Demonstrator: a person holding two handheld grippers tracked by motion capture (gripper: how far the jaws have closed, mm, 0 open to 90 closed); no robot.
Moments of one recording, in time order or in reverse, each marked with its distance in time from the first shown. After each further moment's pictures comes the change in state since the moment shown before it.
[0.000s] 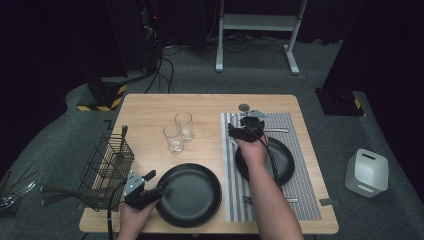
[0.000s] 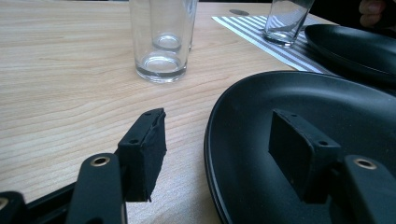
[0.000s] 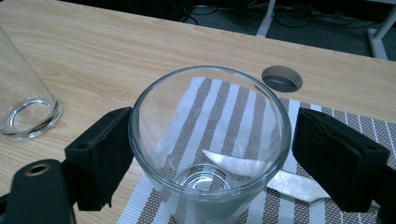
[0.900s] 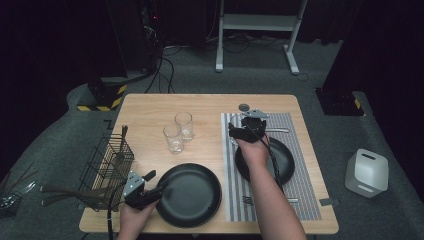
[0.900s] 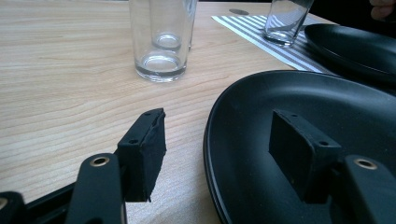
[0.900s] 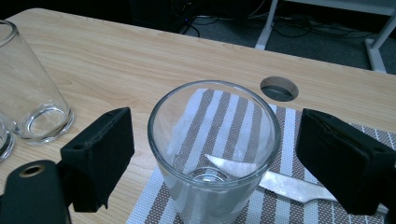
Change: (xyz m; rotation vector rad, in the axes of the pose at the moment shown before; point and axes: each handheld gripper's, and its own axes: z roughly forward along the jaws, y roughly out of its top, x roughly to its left) left arm 0.000 0.000 0.000 0.003 0.000 0.003; right arm 0.003 0.004 -0.015 -0.037 0.005 -0.002
